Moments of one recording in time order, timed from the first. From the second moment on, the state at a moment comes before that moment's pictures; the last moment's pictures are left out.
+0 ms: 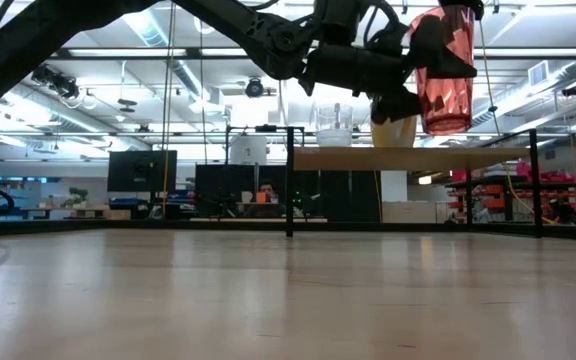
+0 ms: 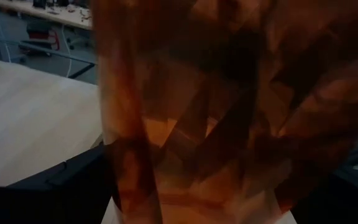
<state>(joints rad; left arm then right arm) 0.12 2.27 1.78 0.39 0.06 -0.22 -0.33 1.32 1.73 -1.57 0.21 0.19</state>
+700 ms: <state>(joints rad) 0.11 2.27 1.78 0.36 0.03 -0.15 -0.33 1.31 1.73 -1.57 0.21 0.18</state>
